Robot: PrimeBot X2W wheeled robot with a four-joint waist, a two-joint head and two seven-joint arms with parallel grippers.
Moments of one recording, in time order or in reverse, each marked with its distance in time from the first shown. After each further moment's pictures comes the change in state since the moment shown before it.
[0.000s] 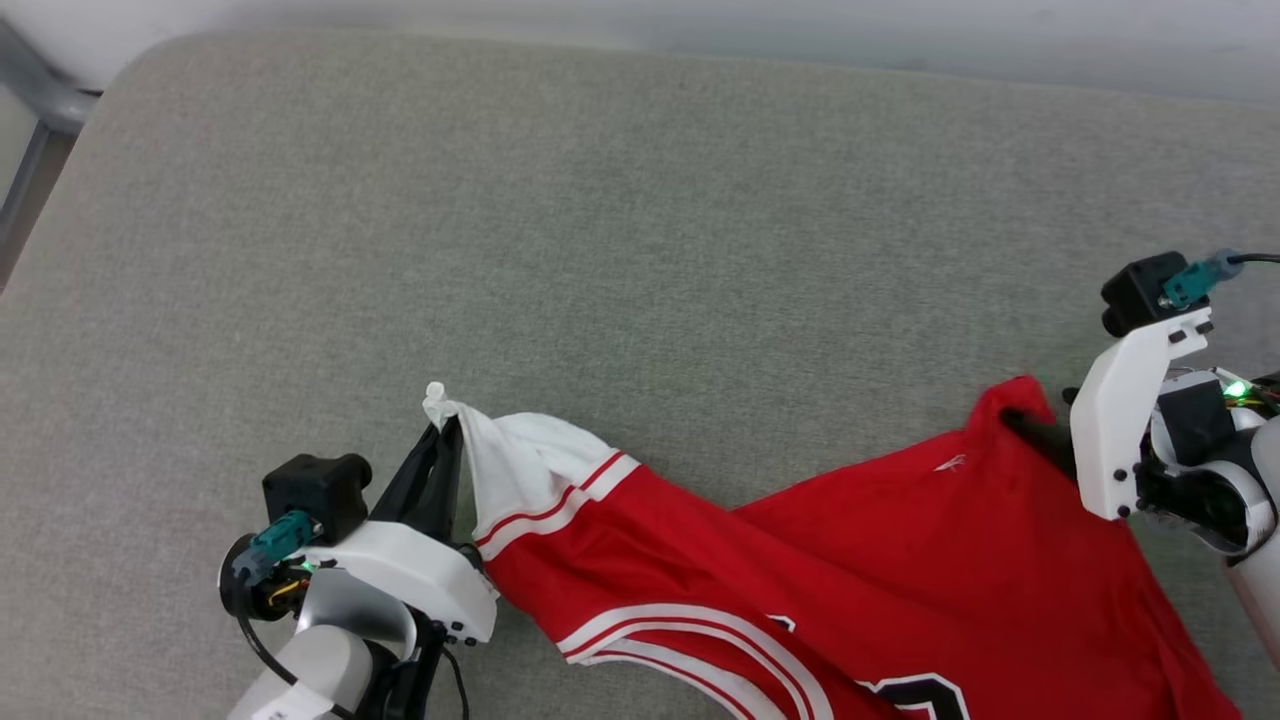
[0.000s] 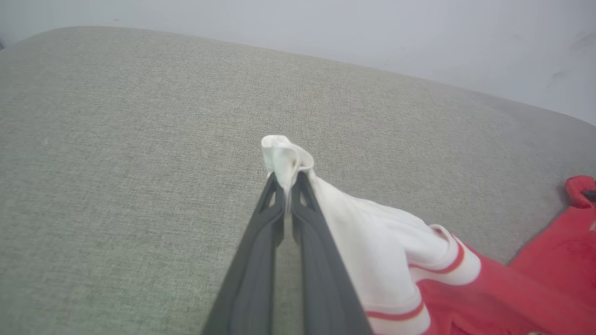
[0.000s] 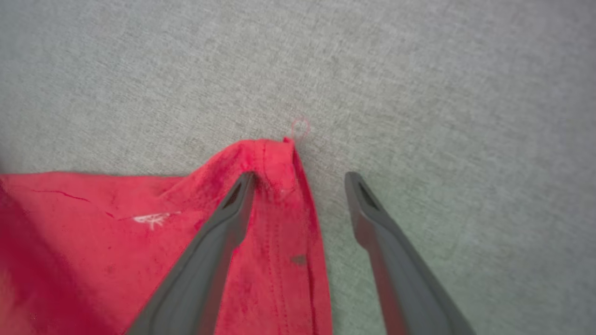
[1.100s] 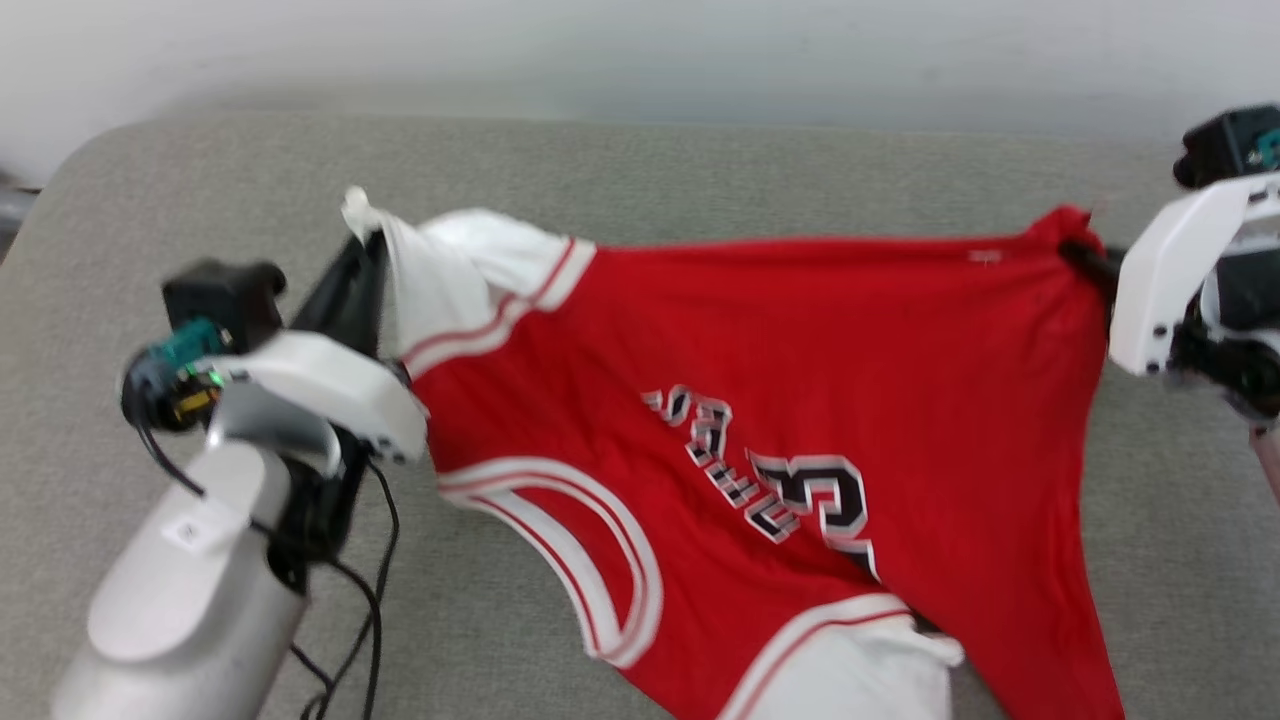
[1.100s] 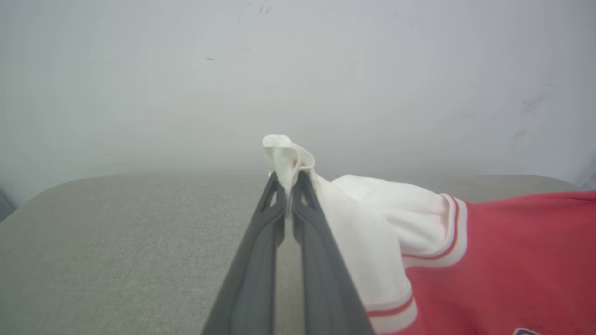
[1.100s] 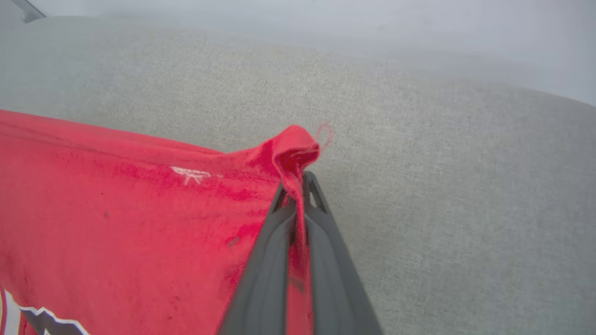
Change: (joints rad) left arm -0.266 0.058 0.037 0.087 0.006 -0.041 0.039; right arm -0.245 0.009 0.046 0.233 0.086 0.000 -0.179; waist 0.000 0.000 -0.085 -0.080
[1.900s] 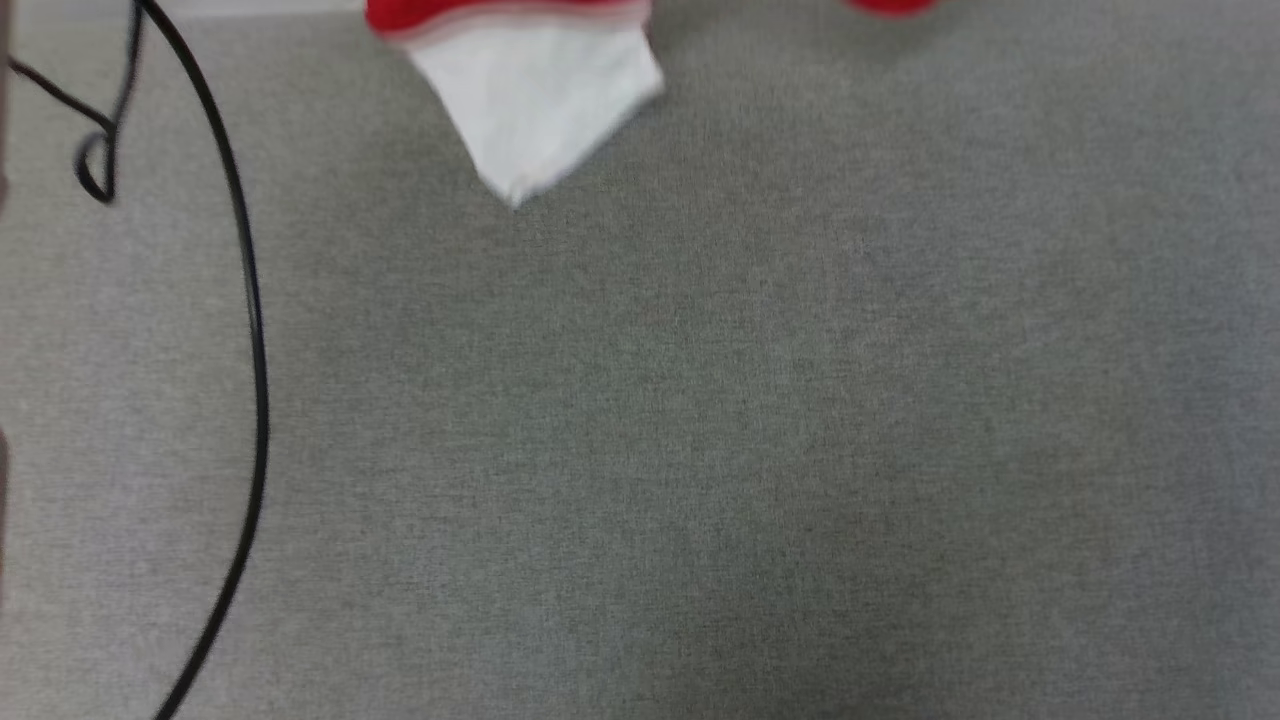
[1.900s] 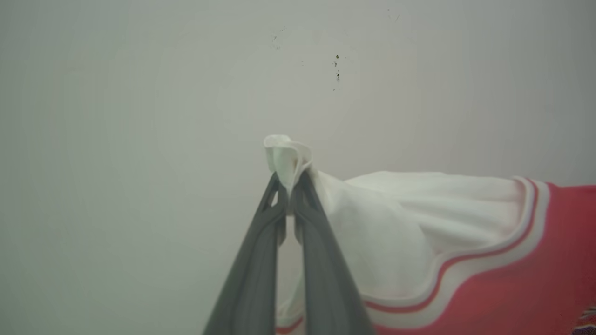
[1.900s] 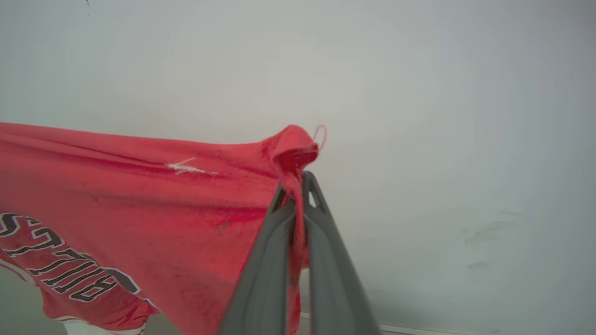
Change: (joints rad) left arm -0.967 0.006 0.021 0.482 0.122 -0.049 0.052; right arm -0.676 0.116 -0.206 0.198 -0.216 0.001 -0.278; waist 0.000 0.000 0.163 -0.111
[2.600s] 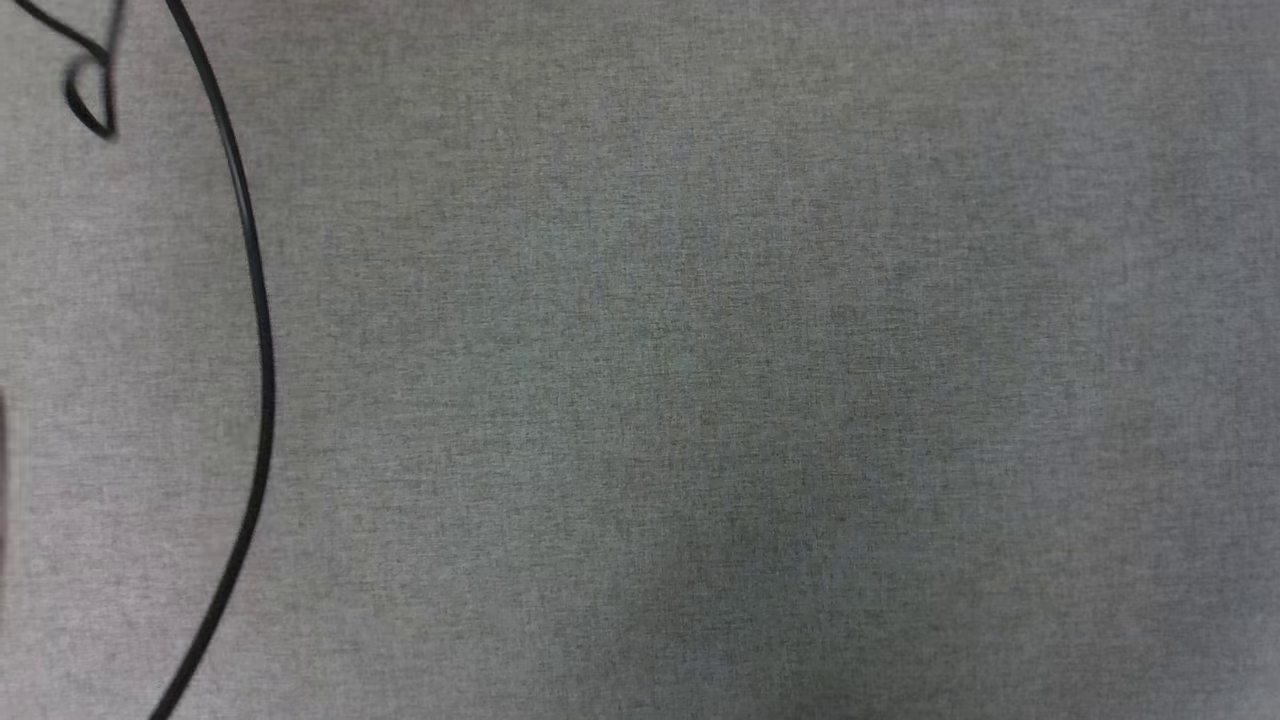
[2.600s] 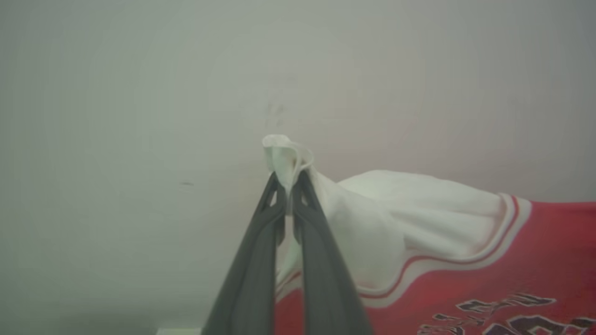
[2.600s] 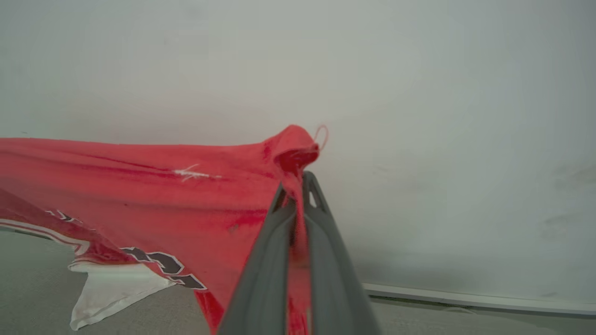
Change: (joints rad) left arm -0.182 -0.051 0.009 0.232 -0.036 -0.053 -0.037; right arm -0.178 0.052 0.065 0.176 0.018 0.000 -0.101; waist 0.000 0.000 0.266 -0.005
